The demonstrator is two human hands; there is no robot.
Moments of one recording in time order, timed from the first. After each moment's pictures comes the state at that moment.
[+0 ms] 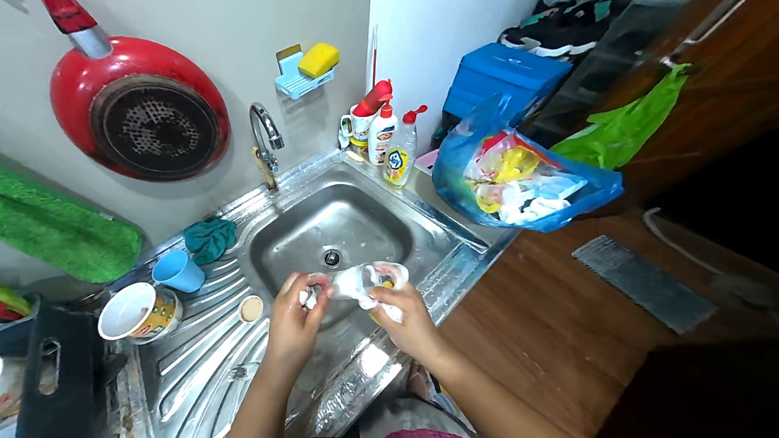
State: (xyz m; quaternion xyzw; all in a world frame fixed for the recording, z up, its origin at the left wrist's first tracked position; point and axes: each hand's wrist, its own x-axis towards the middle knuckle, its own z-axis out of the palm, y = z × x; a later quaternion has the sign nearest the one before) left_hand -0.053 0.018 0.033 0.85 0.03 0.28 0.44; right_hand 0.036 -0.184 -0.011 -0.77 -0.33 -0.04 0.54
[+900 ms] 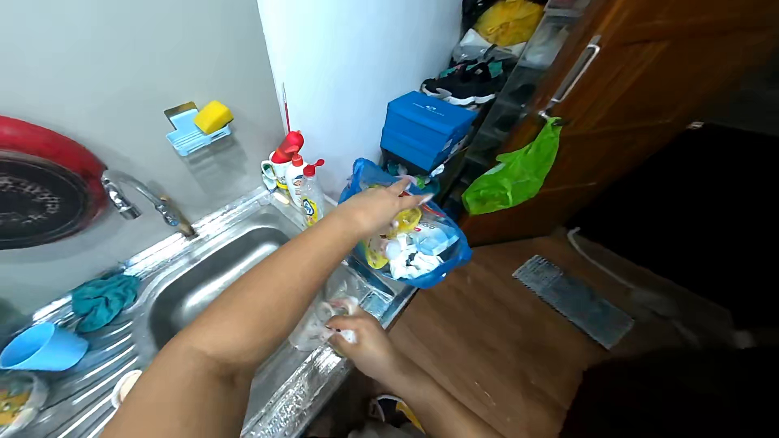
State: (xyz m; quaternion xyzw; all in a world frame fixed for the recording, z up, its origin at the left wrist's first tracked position) left_hand 0.311 -0.214 0.156 0.94 -0.32 -0.02 0.08; right_hand 0.154 -0.318 0.000 -0.80 -0.32 0.14 0.48
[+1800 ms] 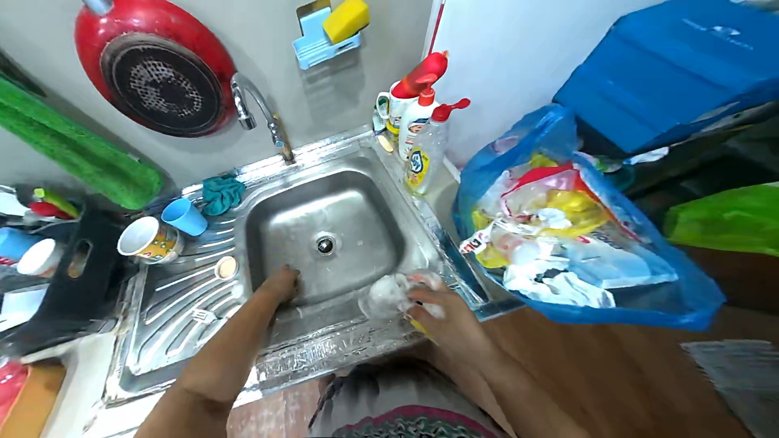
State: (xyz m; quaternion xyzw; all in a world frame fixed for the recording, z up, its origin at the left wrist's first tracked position) left_hand 0.040 0.025 -0.109 0.88 0.28 -0.34 0.15; right_hand 0.205 -0.332 -0.024 -0.77 -0.38 0.22 0.46
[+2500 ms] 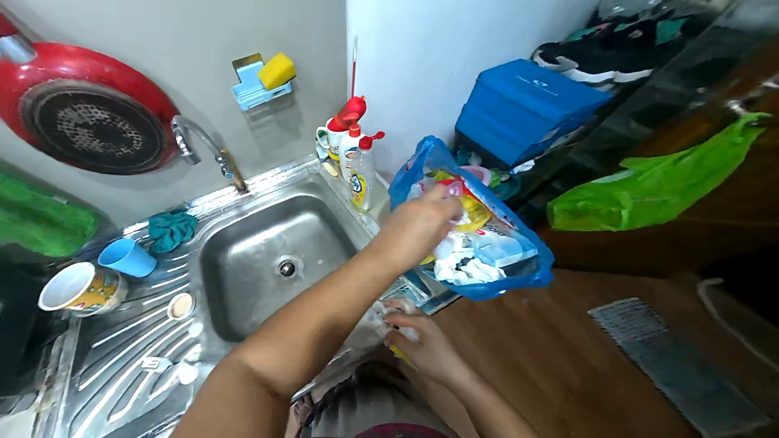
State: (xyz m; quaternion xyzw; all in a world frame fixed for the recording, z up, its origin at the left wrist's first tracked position) left_hand 0.259 -0.222 0.104 0.93 -0.17 0.20 0.25; right_hand 0.179 -0.378 -0.014 -0.78 -0.34 0.21 0.48
